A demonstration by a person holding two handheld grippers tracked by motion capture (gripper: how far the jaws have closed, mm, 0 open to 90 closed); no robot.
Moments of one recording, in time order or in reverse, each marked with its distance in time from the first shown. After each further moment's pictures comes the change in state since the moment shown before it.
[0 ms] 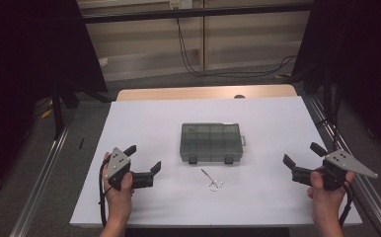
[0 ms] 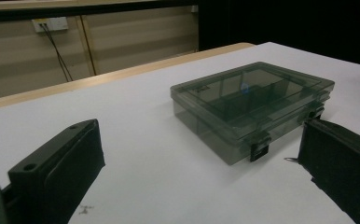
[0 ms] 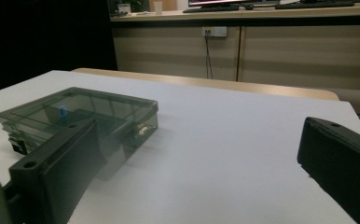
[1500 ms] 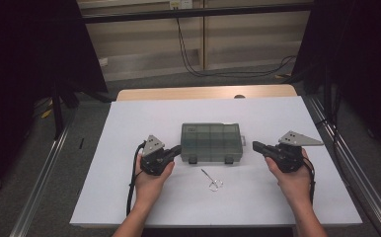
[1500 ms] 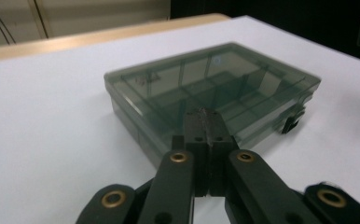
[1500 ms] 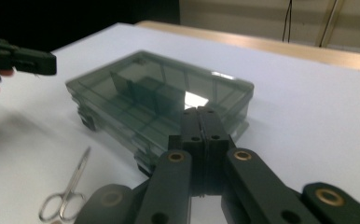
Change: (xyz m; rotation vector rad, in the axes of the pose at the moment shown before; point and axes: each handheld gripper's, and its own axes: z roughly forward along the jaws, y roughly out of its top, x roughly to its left) left arm -0.025 0.005 0.078 0.182 -0.109 -0.080; right arm 0.043 0.011 0.076 0.232 0.263 -0.048
